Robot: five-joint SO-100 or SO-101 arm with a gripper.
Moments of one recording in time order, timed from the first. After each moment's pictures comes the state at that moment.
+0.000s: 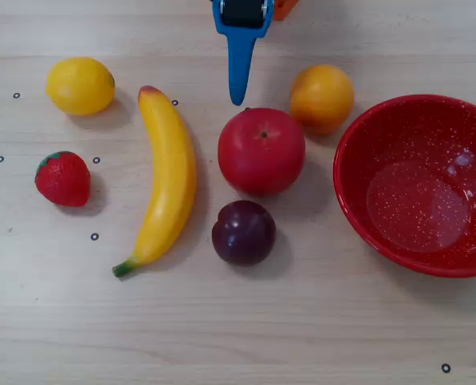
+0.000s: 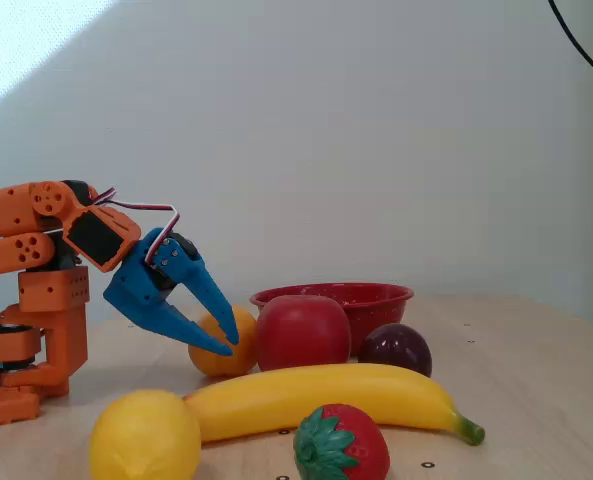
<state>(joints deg) -4.8 184.2 178.0 51.0 8.4</state>
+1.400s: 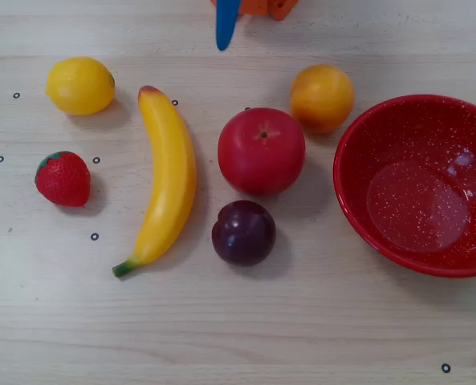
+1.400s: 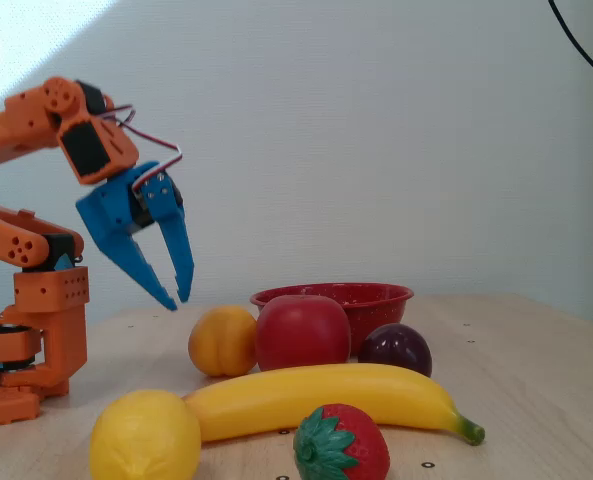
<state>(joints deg) -12.1 150.6 134.0 81.1 21.6</state>
